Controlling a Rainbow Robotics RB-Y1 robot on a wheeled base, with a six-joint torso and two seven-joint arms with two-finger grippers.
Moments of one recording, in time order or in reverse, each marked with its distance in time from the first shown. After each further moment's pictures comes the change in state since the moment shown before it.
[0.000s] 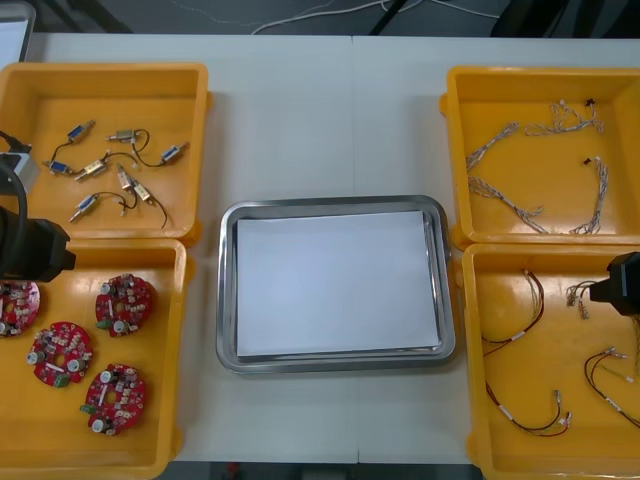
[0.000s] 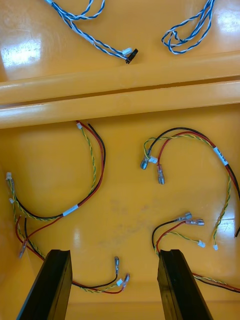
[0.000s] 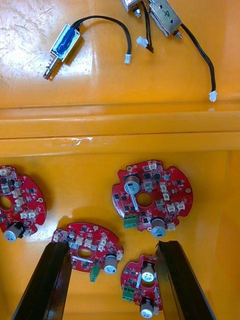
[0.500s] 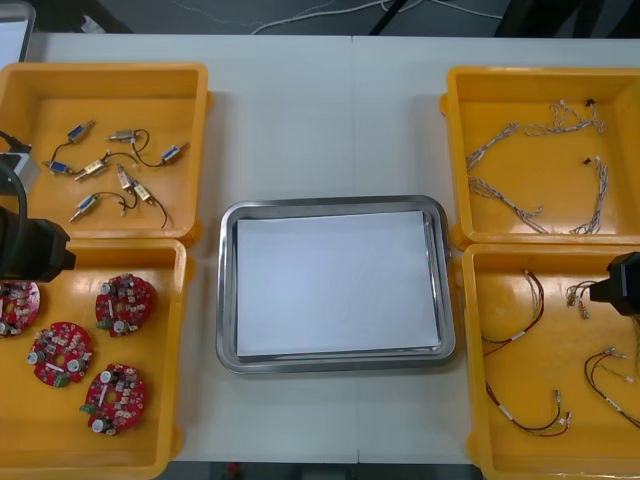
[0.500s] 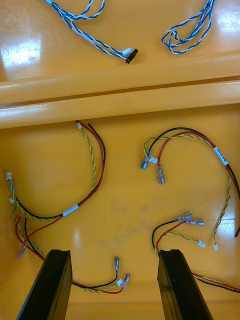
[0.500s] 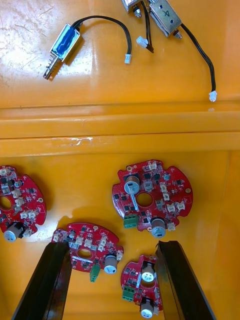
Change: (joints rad) right arm 0.000 0.000 0.000 0.000 0.000 0.000 0.000; left arm 0.000 0.000 0.000 0.000 0.000 0.000 0.000
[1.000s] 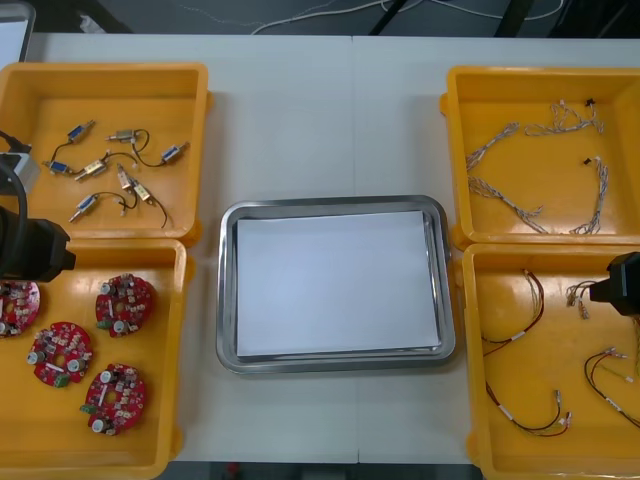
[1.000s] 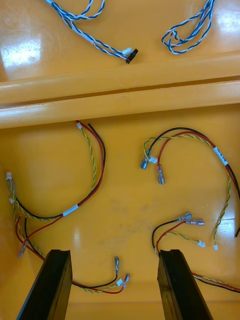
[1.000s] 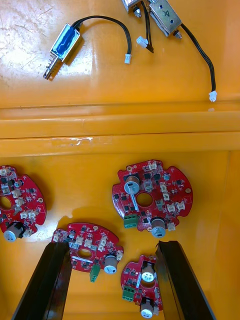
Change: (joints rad) right arm 0.000 0.000 0.000 0.000 0.000 0.000 0.000; left arm 0.000 0.000 0.000 0.000 0.000 0.000 0.000
